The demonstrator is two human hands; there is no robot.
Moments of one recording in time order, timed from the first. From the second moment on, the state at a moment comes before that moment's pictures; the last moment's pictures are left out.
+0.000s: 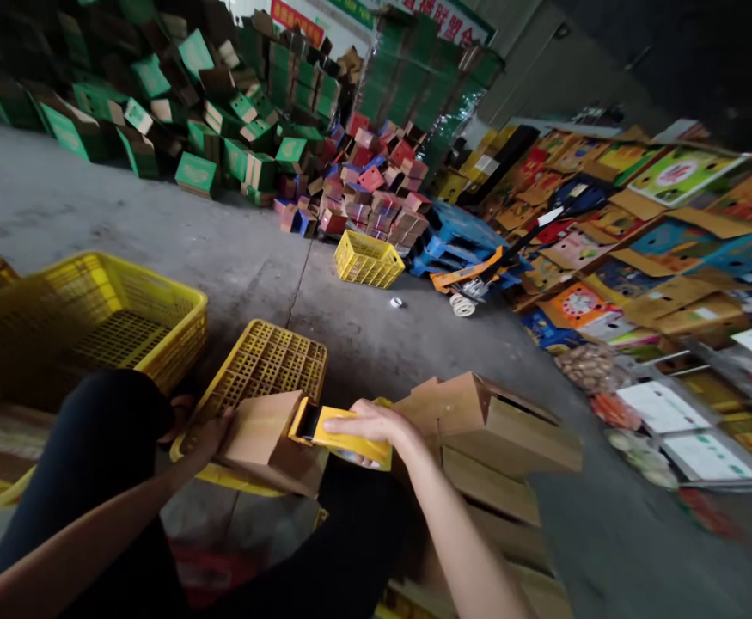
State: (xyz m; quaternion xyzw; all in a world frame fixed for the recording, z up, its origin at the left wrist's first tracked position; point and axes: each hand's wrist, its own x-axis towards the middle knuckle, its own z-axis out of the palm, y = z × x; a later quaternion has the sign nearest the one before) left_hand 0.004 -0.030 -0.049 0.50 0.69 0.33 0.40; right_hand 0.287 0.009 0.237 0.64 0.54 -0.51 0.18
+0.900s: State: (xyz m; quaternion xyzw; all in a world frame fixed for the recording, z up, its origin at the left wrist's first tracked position) left_hand -0.044 -0.008 0.016 0.89 0.25 0.35 0.10; right_hand 0.232 0.016 0.234 0.61 0.54 -0.56 0.13
